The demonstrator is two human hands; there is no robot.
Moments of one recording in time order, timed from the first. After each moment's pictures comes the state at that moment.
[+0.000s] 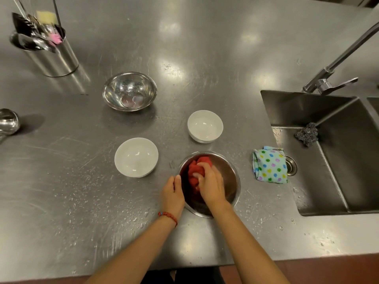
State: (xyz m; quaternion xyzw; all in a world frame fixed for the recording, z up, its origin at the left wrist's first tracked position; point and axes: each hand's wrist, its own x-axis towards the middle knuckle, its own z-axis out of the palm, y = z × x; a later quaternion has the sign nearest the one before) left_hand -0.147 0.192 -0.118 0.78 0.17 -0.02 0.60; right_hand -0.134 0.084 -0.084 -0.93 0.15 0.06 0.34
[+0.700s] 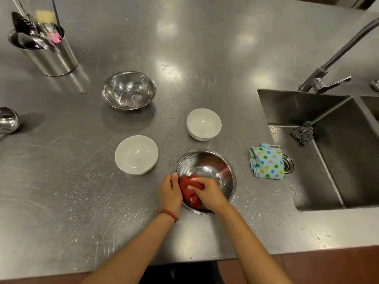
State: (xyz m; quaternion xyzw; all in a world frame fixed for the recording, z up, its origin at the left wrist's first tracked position) left_hand -0.149 0.195 -0.115 0.78 0.19 -0.01 0.59; right_hand -0.159 0.085 -0.072 -0.82 0.15 0.18 0.51
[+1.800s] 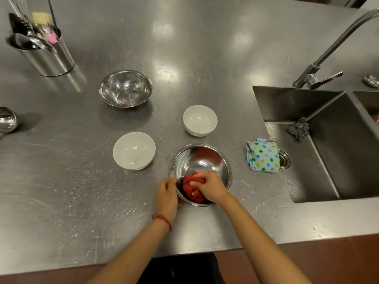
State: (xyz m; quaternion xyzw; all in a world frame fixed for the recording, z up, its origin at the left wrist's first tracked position) left_hand -0.173 0.202 -0.113 0.71 0.25 -0.12 0.65; right_hand -0.163 0.073 -0.068 -0.84 0.13 0.19 0.48
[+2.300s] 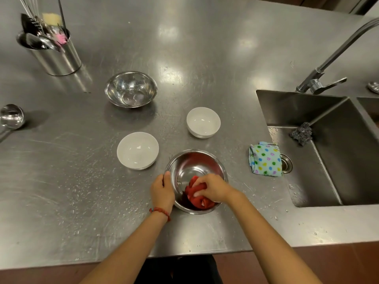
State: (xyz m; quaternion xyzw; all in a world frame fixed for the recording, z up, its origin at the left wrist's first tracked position) left_hand -0.157 0.212 -0.117 0.75 0.22 0.01 0.62; right_hand -0.152 0.059 -0.065 -0.91 -0.02 0.31 0.29
